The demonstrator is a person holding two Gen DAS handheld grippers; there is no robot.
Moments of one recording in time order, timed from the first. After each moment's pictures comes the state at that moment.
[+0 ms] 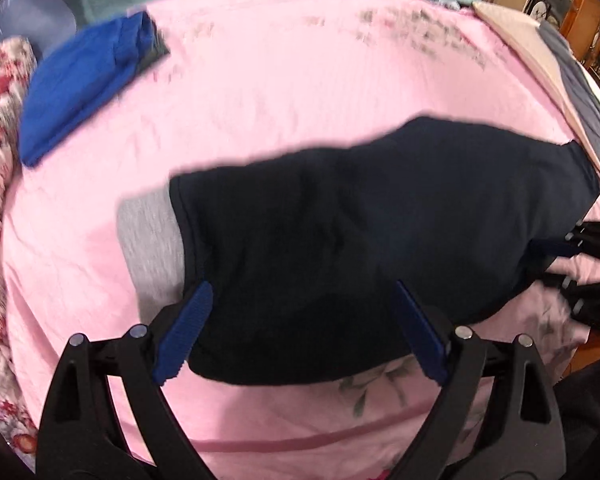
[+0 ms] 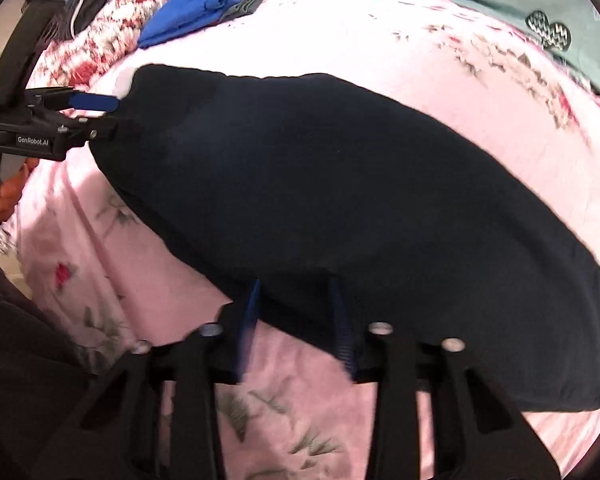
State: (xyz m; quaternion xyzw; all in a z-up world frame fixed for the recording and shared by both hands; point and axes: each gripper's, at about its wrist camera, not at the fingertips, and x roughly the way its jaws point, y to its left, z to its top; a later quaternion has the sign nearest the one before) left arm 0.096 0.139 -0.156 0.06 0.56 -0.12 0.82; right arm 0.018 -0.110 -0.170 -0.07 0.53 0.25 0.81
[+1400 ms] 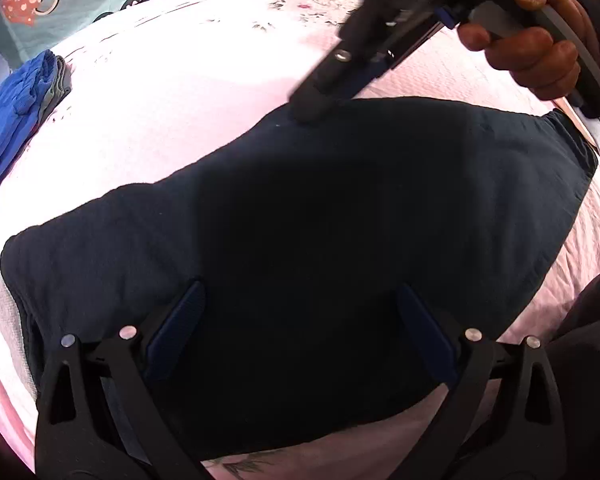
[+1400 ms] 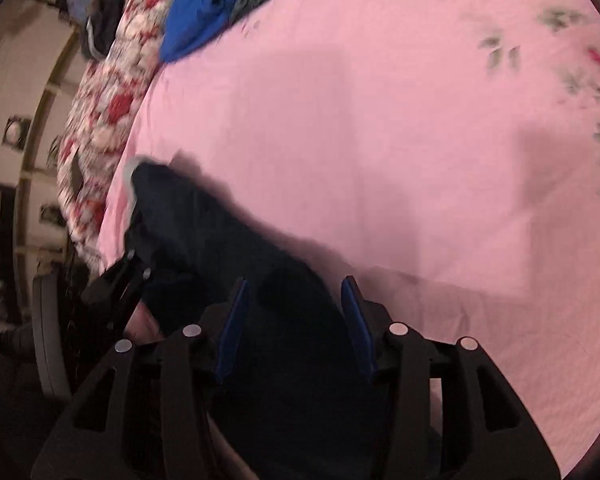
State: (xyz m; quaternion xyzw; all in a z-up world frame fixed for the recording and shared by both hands) left arm 0.114 0.025 -0.189 0.09 0.53 -0.16 0.83; right arm 0.237 -0.091 -0.181 -0.01 0.65 0.47 0.59
